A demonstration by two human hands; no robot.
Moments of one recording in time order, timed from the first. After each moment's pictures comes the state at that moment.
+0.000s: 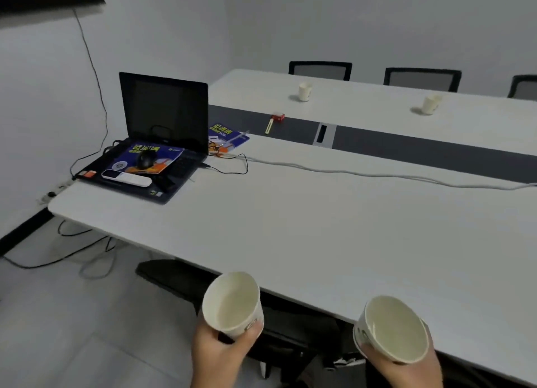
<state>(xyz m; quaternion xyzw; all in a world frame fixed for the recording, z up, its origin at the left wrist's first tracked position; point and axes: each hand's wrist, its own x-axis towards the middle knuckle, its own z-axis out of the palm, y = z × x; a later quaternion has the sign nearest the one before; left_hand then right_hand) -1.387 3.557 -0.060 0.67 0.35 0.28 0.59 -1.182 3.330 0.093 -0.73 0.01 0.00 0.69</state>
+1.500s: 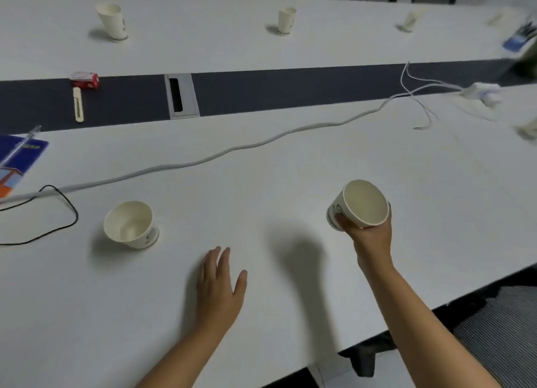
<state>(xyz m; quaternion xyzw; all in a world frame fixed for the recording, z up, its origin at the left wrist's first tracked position) -1.090 3.581 -0.184 0.94 -0.01 -0.01 0.35 -1.044 3.276 -0.024 -0.73 0.22 -0.21 0.61</state>
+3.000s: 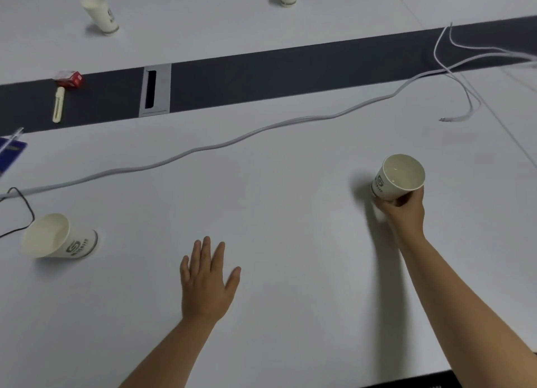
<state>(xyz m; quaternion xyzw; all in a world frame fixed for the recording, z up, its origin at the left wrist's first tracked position) -1.056 3.483 -0.184 0.99 0.01 0.04 0.11 -0.923 3.051 -0.117 -0.79 0.23 -0.11 0.56</state>
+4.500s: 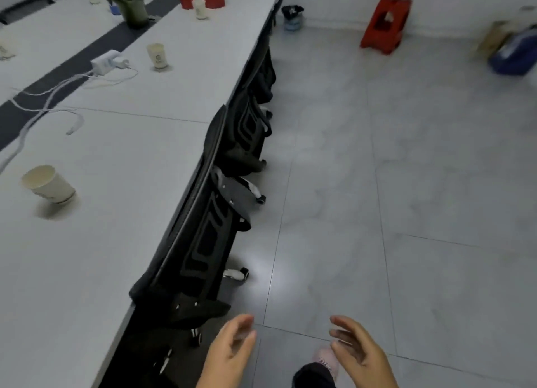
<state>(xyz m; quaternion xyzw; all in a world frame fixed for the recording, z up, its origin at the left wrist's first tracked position) -1.337 3.347 -0.177 0.72 -0.37 -0.43 0.40 -1.652 3.260 -0.149 -0.56 0.55 -0.27 0.55</state>
